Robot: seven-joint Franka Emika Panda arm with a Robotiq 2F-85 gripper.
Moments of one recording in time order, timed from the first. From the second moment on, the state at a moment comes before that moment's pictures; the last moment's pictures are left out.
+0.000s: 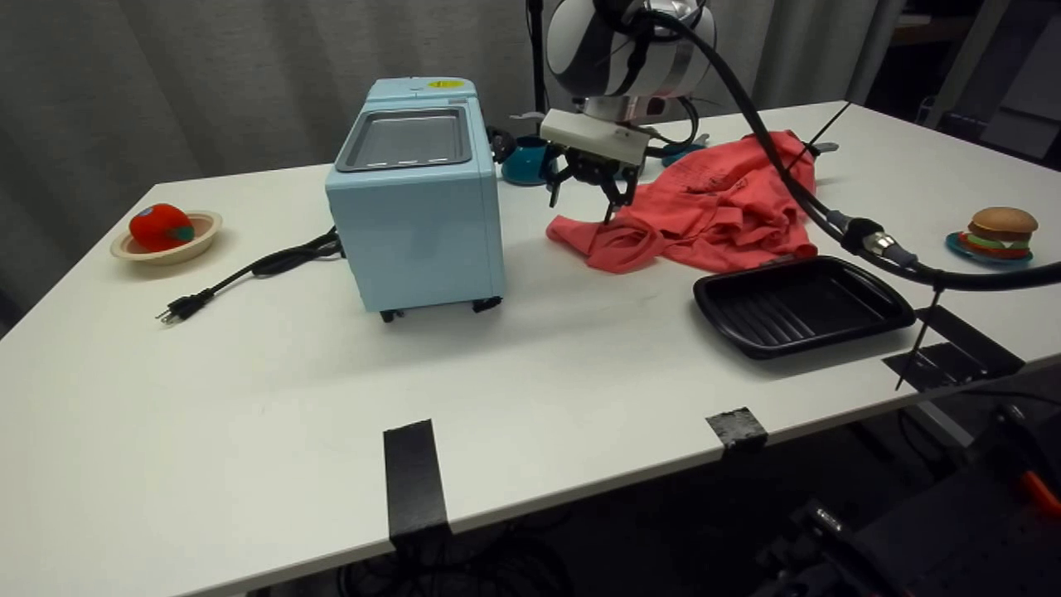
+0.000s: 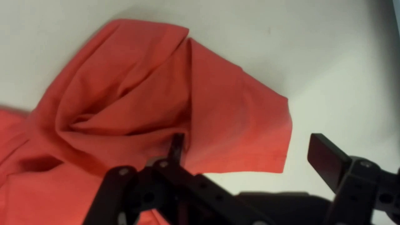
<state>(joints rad) 0.06 0.71 0.03 -1.68 0.17 2.54 0.70</state>
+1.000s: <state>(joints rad) 0.10 0.72 -0.04 -1.62 0.16 2.32 0.73</state>
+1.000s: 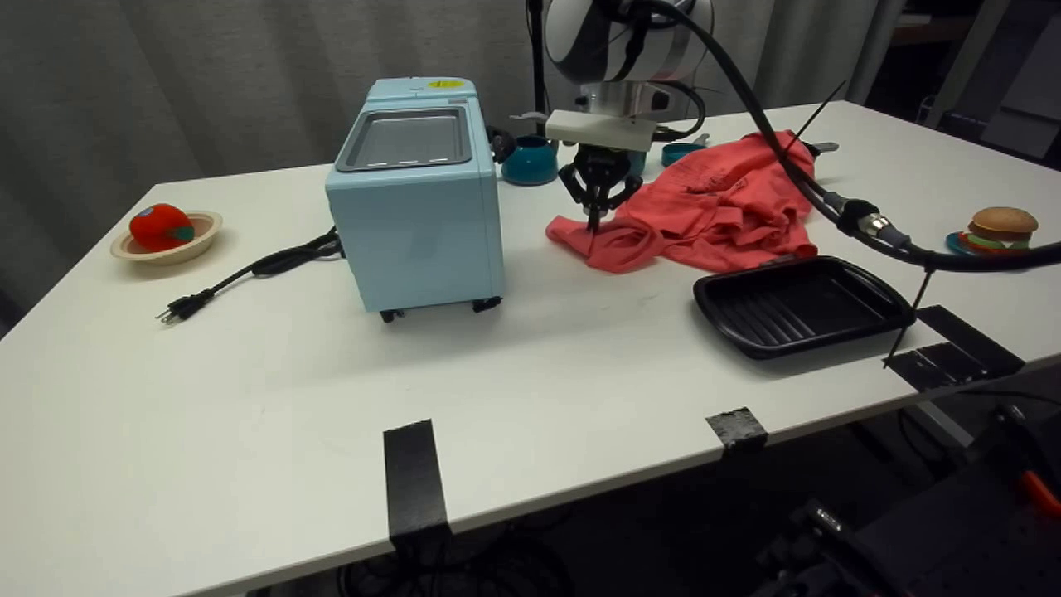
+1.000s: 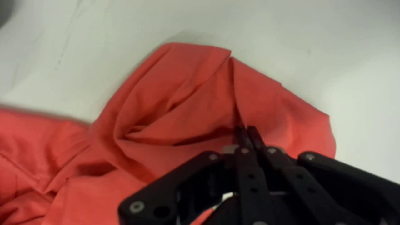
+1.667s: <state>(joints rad) 0.12 0.76 -0.04 -1.62 0.20 2.60 0.81</state>
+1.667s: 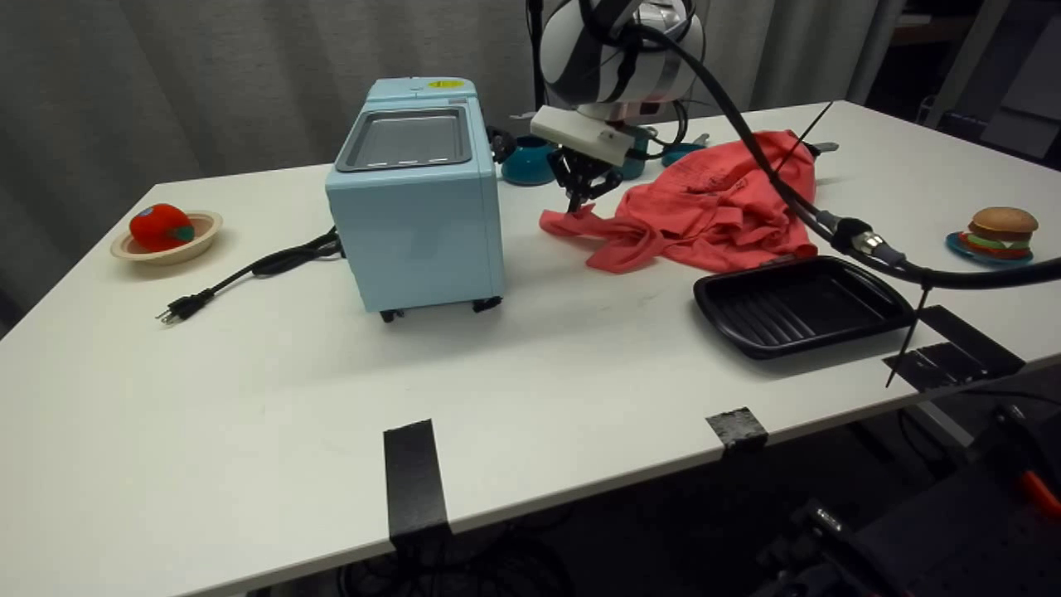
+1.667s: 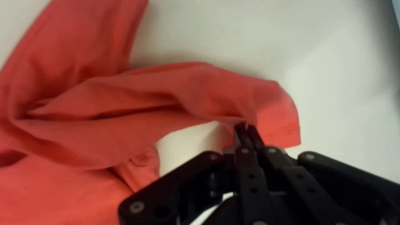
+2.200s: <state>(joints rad) 0.17 0.81 -0.09 -1.62 0.20 2.77 0.93</state>
